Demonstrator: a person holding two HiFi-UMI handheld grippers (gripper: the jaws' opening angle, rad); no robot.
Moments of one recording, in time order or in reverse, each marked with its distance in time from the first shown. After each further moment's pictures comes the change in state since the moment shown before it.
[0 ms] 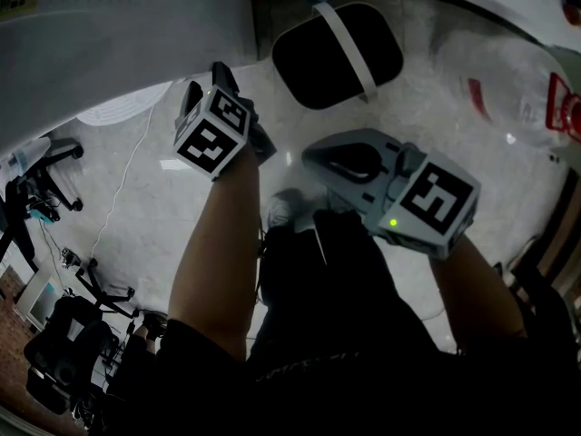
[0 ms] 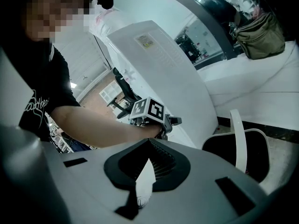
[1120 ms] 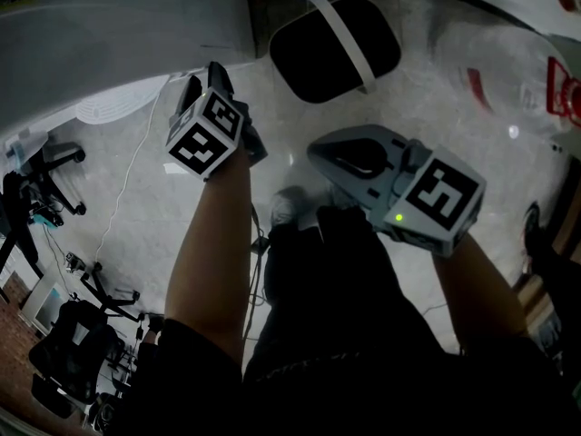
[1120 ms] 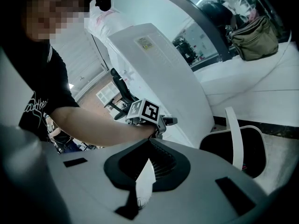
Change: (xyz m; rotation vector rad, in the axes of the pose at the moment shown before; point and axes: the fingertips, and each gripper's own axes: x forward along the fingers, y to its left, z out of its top) left arm -0.003 0.002 -0.003 0.078 0.010 -0.077; right arm -0.006 0.002 -0.009 0.016 -0.017 -0.043
